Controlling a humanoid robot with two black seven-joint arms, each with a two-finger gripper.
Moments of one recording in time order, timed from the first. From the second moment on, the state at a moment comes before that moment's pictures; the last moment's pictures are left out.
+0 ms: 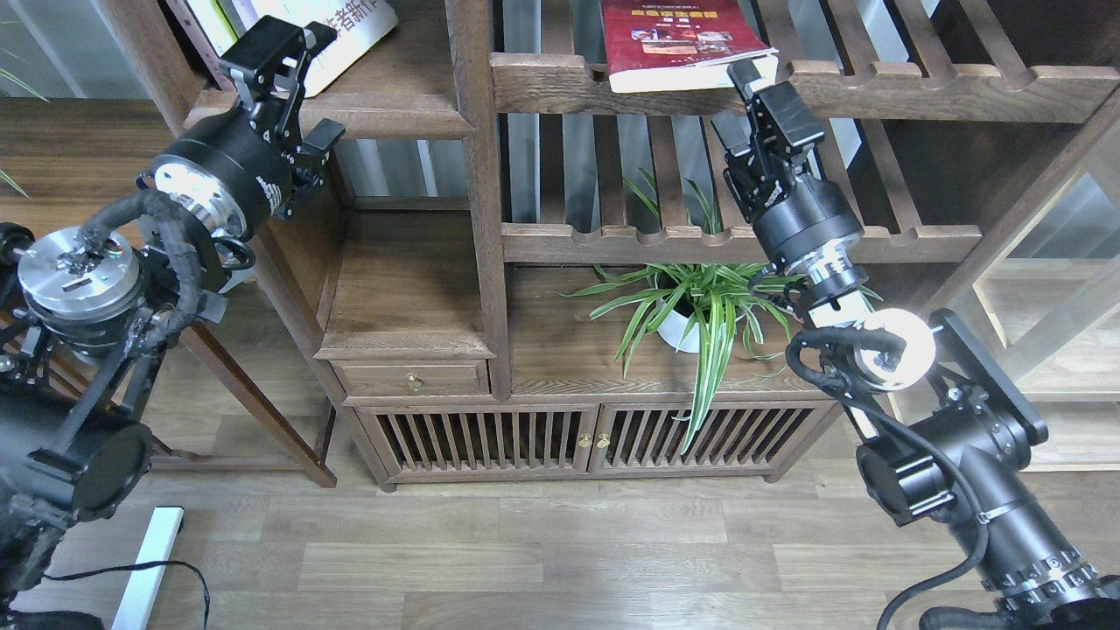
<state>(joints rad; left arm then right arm) -0.50 0.21 -1.30 -1.64 -0.42 0.49 0.07 0.41 -0.19 1.20 1.32 0.32 0.22 0.02</state>
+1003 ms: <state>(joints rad) -0.39 0.21 -1.29 -1.63 -0.40 0.49 0.06 0.50 -0.19 1.16 1.31 0.31 0.15 0.01</state>
